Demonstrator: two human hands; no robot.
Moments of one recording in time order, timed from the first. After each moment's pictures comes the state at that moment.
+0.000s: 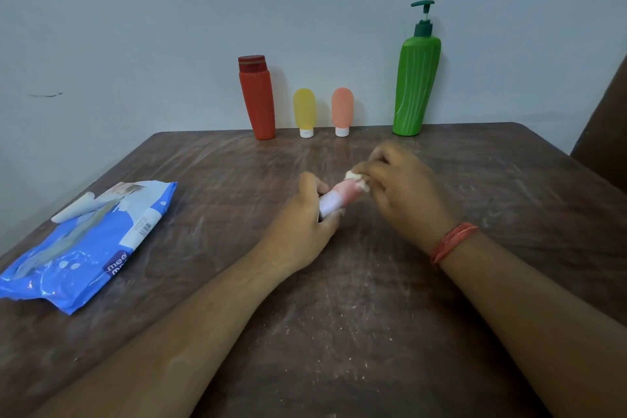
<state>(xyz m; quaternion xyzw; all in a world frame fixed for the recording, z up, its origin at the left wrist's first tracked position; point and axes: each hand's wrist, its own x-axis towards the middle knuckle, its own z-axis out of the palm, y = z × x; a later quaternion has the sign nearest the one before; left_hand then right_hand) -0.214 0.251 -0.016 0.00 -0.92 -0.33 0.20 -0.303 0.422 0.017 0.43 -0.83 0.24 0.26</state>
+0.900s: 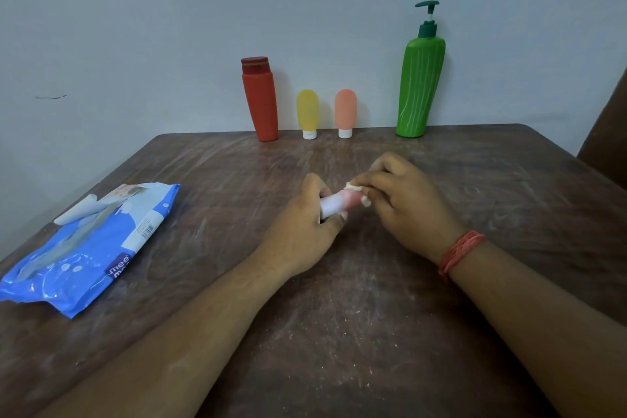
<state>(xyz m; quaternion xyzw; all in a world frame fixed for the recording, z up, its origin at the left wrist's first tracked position) -0.213 0.248 -0.014 0.01 -0.92 -0.35 0.18 -0.304 0.423 0.007 0.45 -0.82 0.29 0.21</state>
